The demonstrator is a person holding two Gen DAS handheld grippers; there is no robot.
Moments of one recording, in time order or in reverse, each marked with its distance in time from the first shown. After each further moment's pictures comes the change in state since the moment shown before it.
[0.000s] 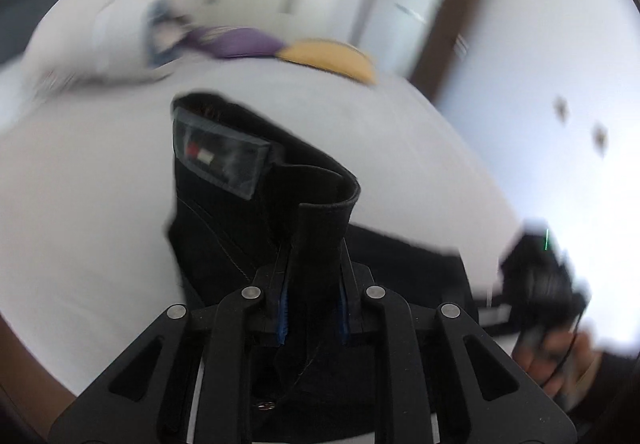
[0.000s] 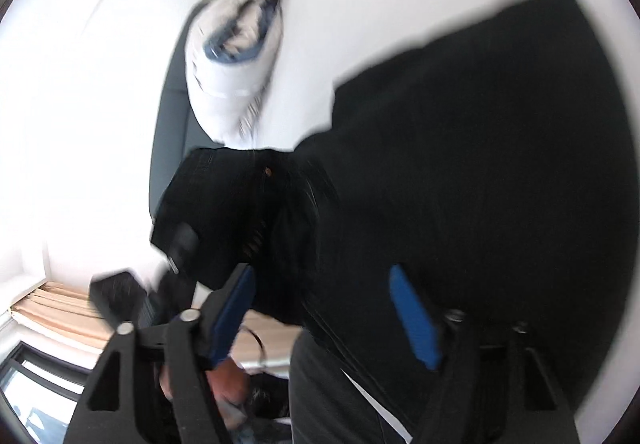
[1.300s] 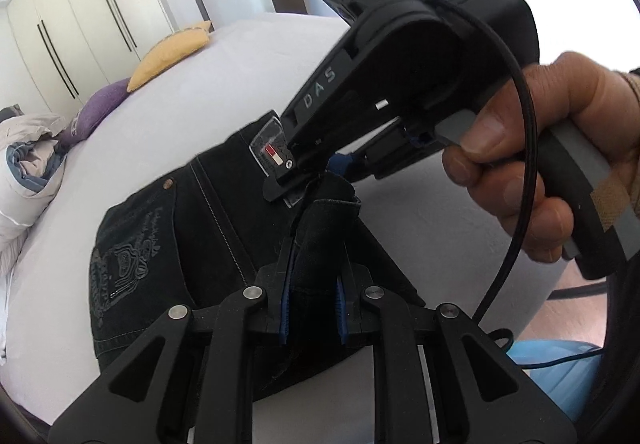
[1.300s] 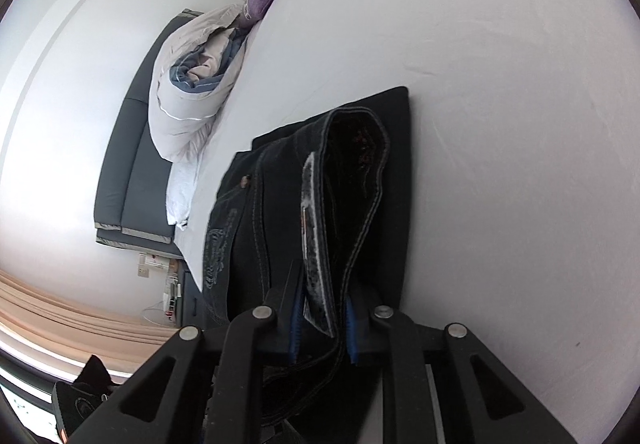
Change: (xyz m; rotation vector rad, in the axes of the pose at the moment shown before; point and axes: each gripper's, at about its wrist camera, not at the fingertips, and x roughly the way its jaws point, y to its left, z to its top) left arm 0.078 -0.206 -0.136 0.653 0.145 -0.040; right arm -0.067 -0.039 0.000 -0.104 -0.104 -0.251
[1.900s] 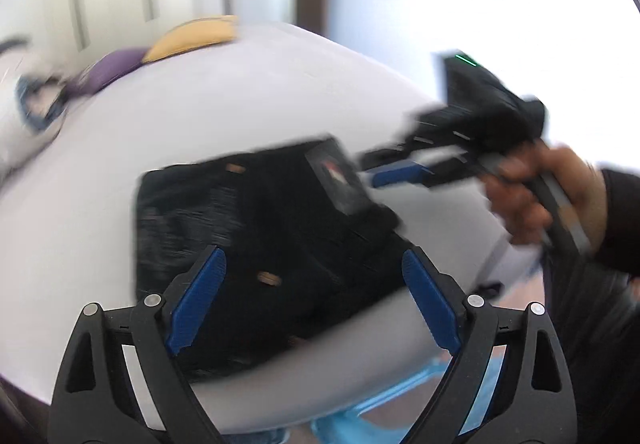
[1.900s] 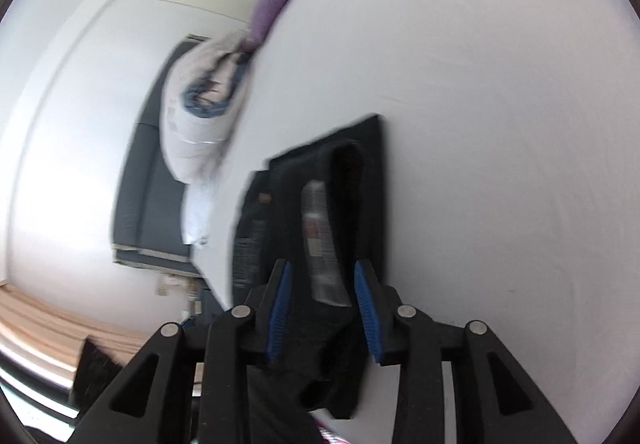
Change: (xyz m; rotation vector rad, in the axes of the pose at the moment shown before) left arm -0.042 0.121 -0.025 -0.299 -0.077 -0.124; right arm -0.051 -0.002 -0.013 0.039 -0.073 0.107
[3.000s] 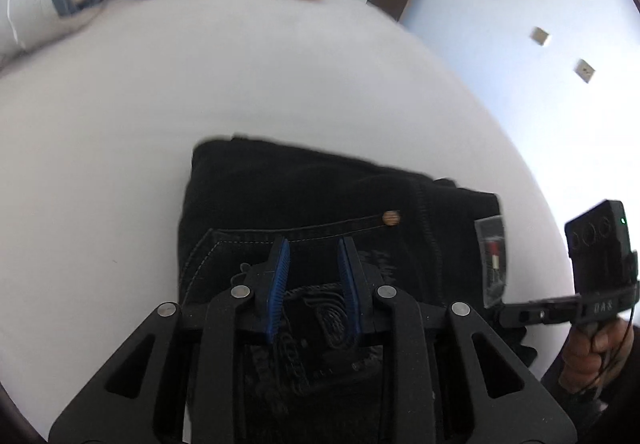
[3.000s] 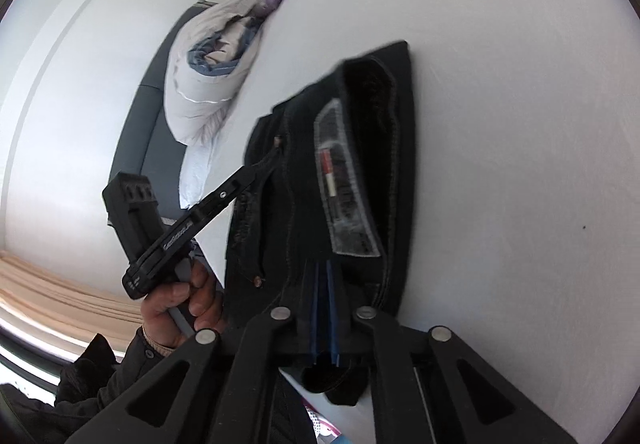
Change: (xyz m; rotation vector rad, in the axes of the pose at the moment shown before) left arm 0.114 0.137 0.022 -0.294 0.065 -0.003; right arm 0.035 0.006 -0.029 -0.080 0.092 -0.039
